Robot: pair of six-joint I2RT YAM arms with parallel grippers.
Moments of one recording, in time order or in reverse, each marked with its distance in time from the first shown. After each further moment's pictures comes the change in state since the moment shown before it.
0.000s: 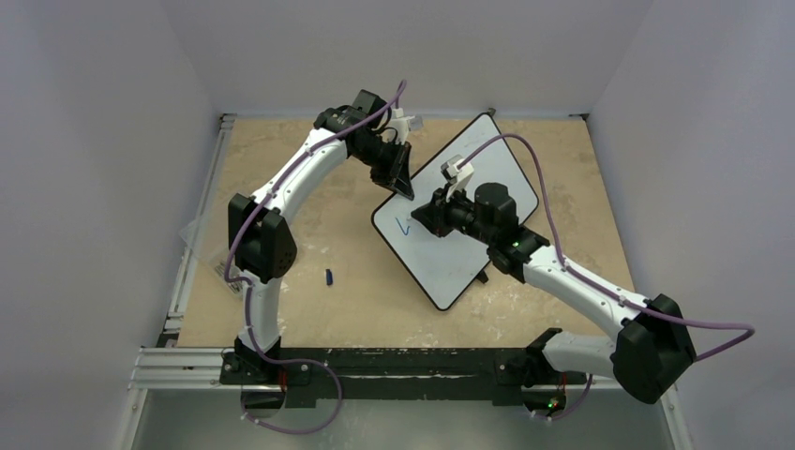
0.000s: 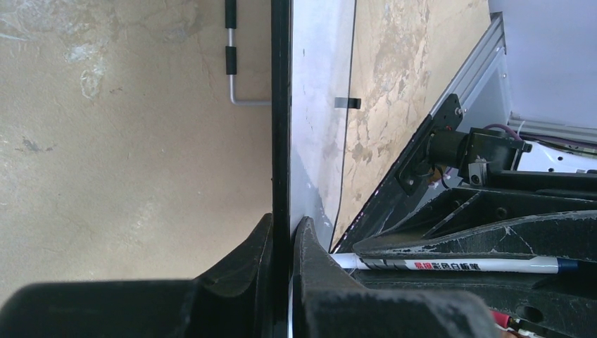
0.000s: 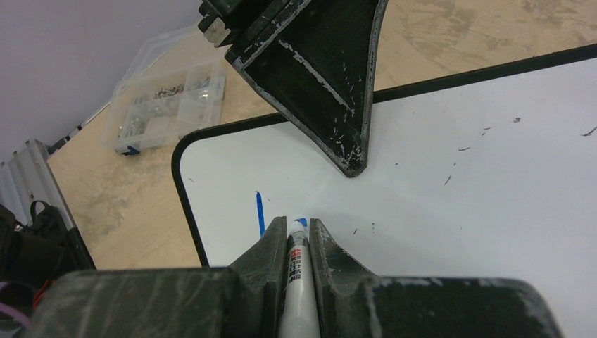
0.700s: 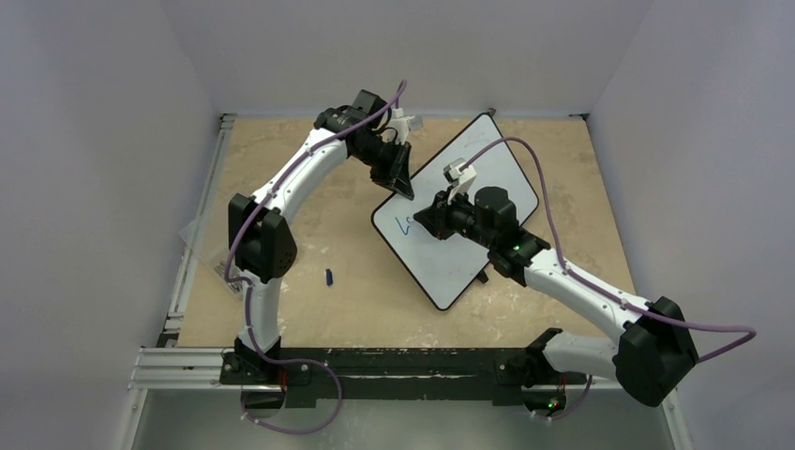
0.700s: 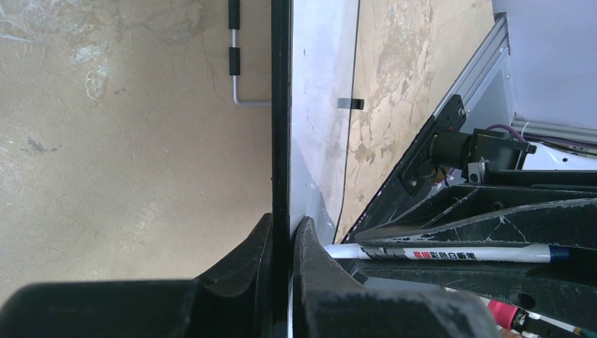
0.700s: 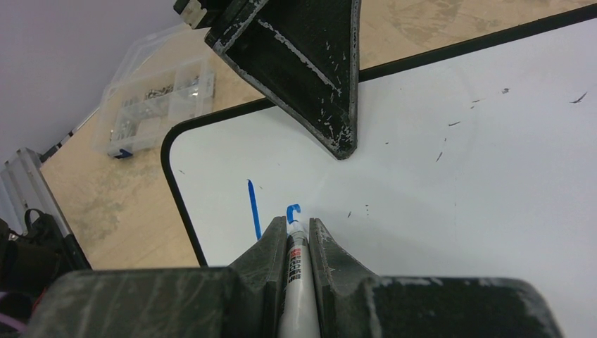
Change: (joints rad) left arm 0.000 0.000 0.000 0.001 -0.006 0.003; right arm 0.003 -0.019 -0.031 -0.003 0.045 0.029
